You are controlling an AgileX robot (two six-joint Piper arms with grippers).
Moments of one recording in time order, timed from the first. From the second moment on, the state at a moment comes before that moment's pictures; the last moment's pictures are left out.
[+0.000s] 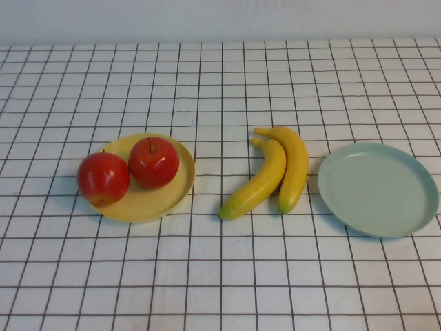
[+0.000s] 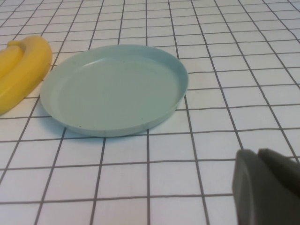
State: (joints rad) right arm 0.01 -0.01 0.03 0.06 0.36 0.02; left arm -0.06 -0.01 0.01 0.04 0.26 0.01
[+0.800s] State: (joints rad) right arm 0.01 -0.01 0.03 0.07 0.36 0.02; left arm -0.06 -0.01 0.03 -0.03 0.37 0.02
